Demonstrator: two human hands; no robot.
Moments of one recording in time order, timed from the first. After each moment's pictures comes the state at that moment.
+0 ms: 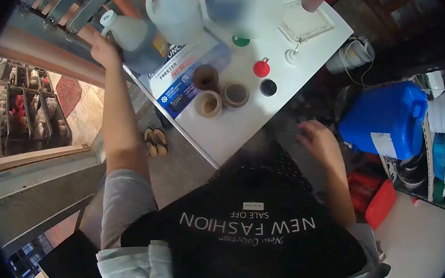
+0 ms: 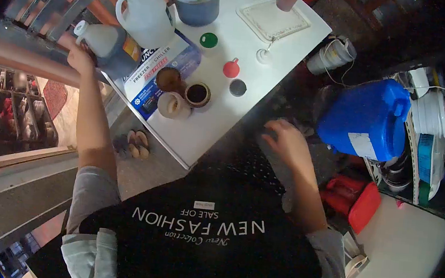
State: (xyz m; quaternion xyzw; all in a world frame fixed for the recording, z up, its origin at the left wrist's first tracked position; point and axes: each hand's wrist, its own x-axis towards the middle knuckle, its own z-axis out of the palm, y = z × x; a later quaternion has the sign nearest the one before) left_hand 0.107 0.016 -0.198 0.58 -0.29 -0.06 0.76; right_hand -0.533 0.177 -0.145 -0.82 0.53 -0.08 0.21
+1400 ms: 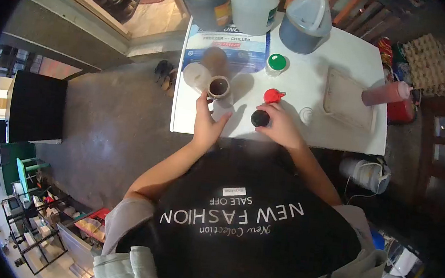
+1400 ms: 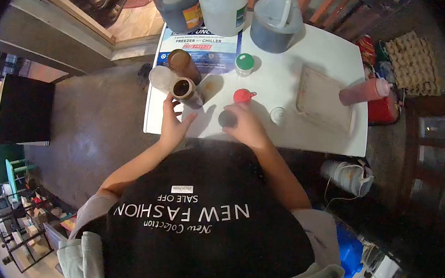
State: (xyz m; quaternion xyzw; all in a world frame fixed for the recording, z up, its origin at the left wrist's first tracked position) left_hand -0.359 0.181 -0.224 0.82 -0.23 -0.09 0.52; right_hand -0.476 -0.037 -0.219 -0.86 0.06 -0.08 0.50
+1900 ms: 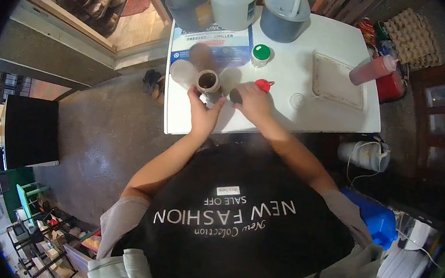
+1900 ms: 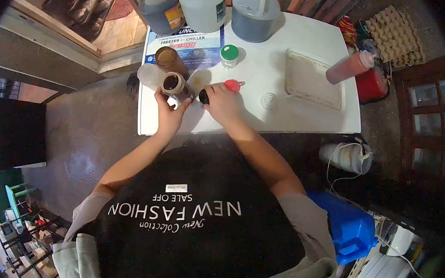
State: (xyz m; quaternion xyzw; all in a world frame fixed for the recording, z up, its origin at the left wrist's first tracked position) left_hand -0.352 0.163 -0.242 0.77 -0.17 -0.10 0.61; right_hand -0.434 -0.001 -0.234 -0.98 0.10 -0.08 0.18
